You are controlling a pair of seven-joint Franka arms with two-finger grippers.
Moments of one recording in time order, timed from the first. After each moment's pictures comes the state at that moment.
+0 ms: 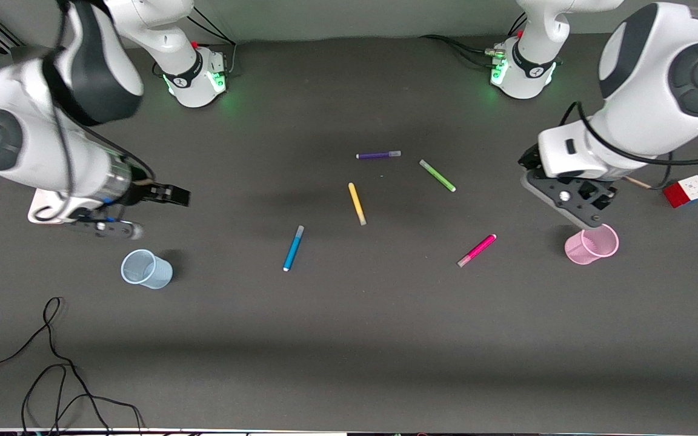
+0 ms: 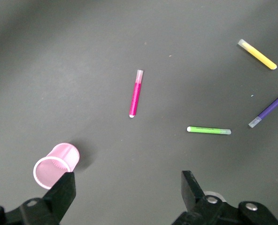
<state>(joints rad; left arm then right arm) -0.10 0.12 -0.21 -1.61 0.00 1.64 0.41 0.23 0.14 0.01 -1.77 0.10 1.74 0.42</state>
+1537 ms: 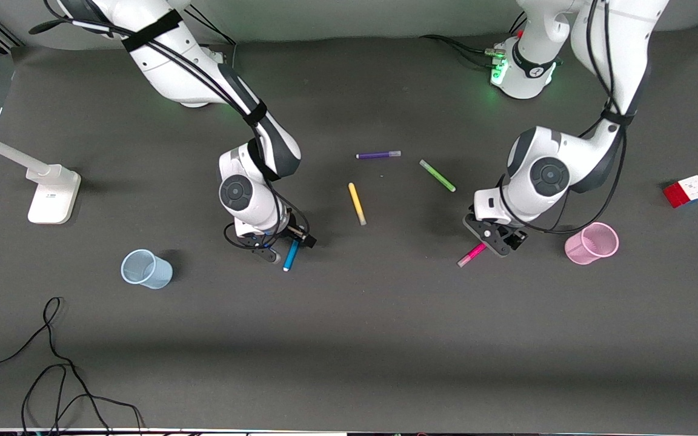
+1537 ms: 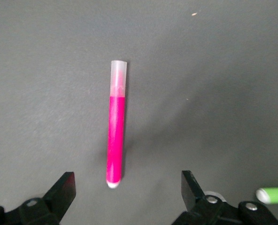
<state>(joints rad) -0.11 0.39 -0.21 -2.19 0.07 2.57 0.47 0.55 0.61 0.01 -1.95 0.30 2.58 0.91</state>
